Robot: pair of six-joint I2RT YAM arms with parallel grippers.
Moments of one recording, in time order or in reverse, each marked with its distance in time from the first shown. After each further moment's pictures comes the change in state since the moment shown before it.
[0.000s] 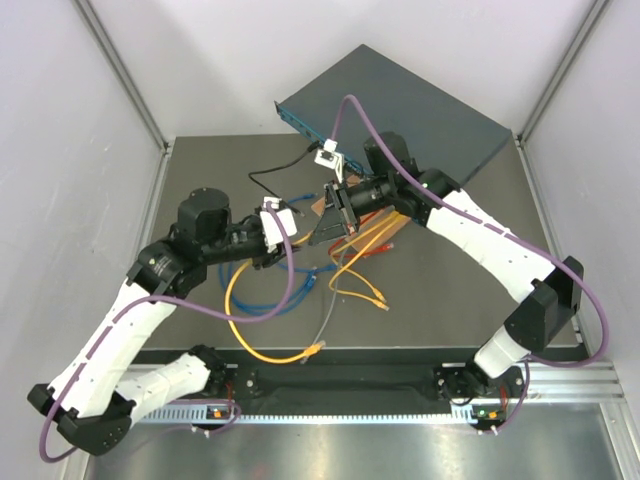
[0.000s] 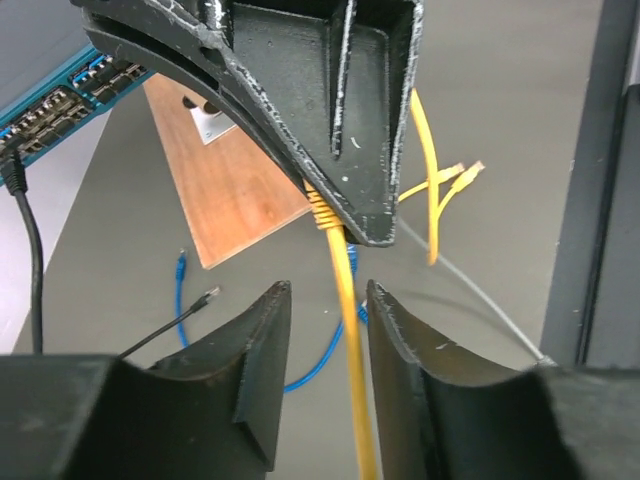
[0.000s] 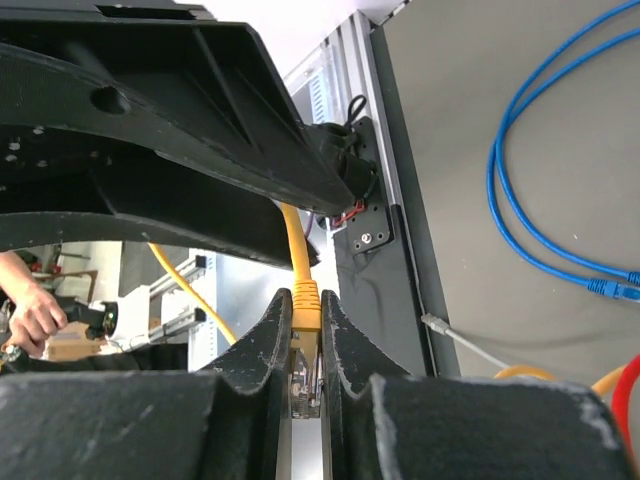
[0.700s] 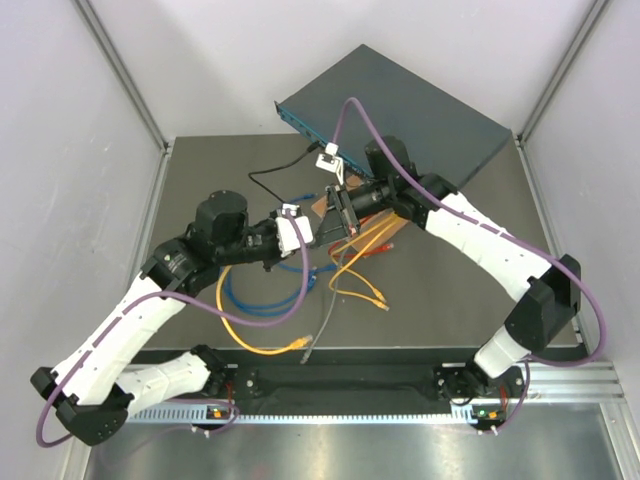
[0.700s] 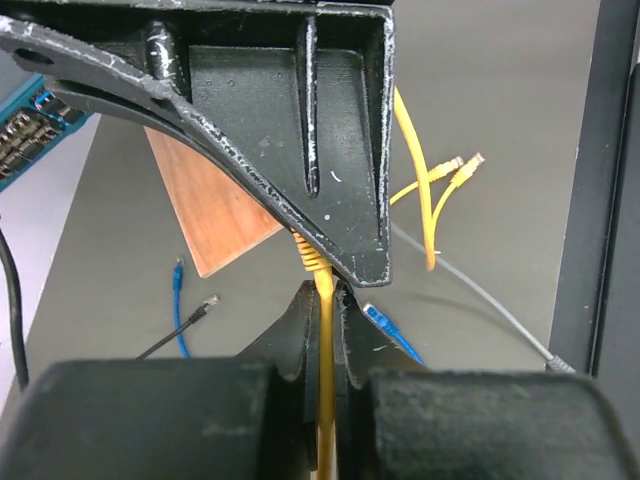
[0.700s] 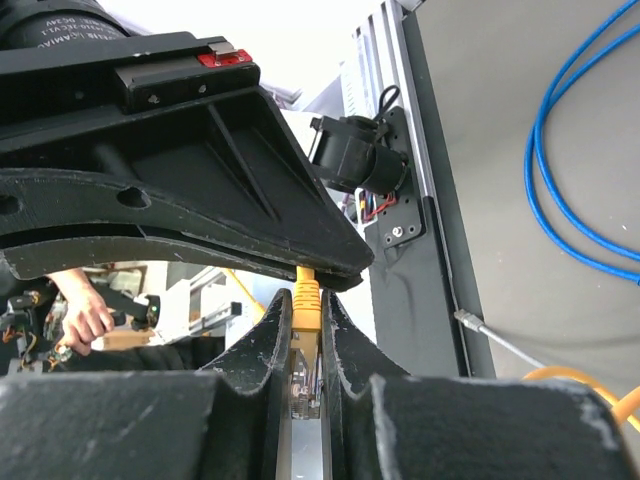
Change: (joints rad) left arm -0.097 0.040 -0.019 0.036 -0.083 0.026; right arm -0.008 -0.003 -0.071 0.093 -0.084 0.097
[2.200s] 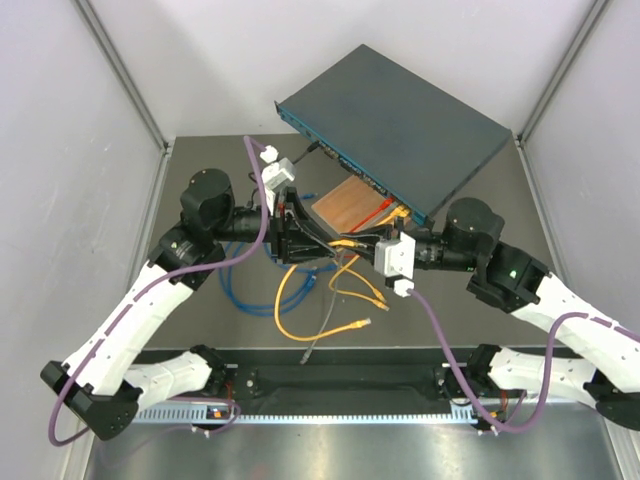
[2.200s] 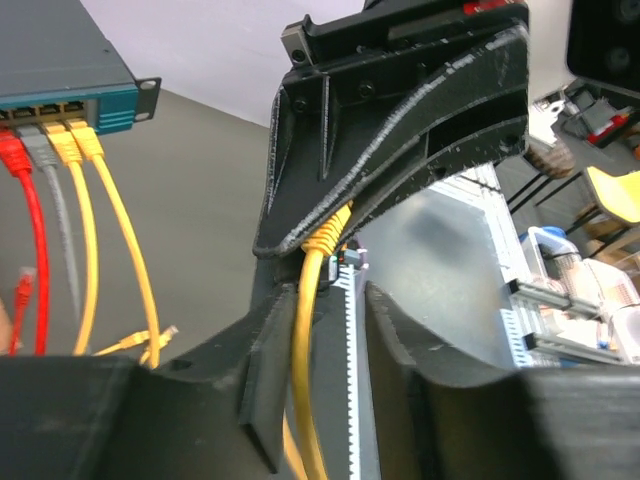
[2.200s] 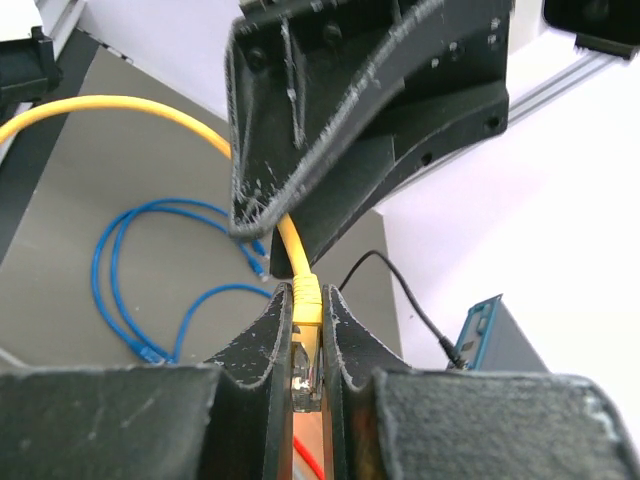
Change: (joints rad) left arm 0.092 0.063 0.019 0.428 0.571 -0.957; right arm 0.236 -0.620 -0.359 0.215 0.547 -1.278
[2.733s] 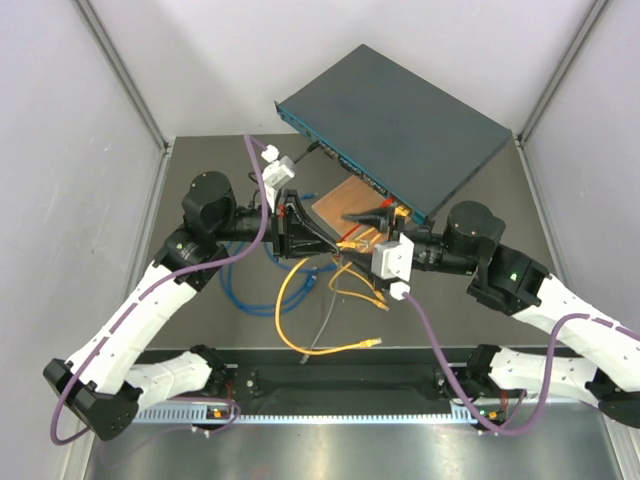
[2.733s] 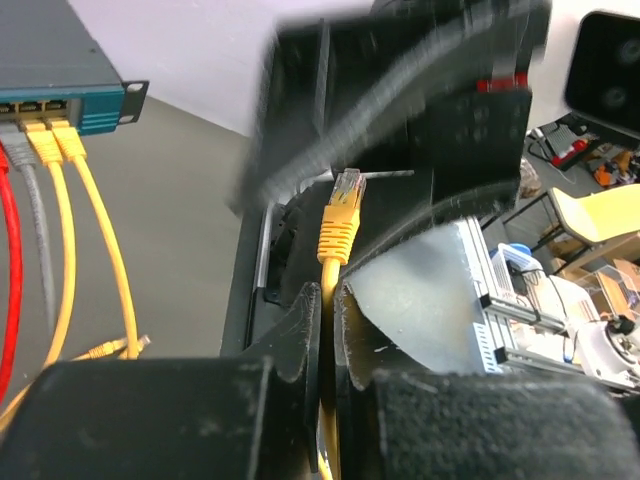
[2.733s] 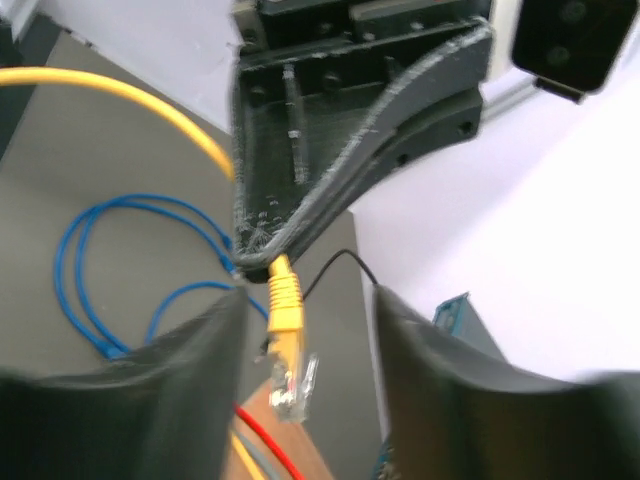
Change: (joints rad) left arm 0.009 0.000 -0.053 0.131 0.022 -0.139; right arm 0.042 -0.009 -0.007 0.023 0.070 -0.049
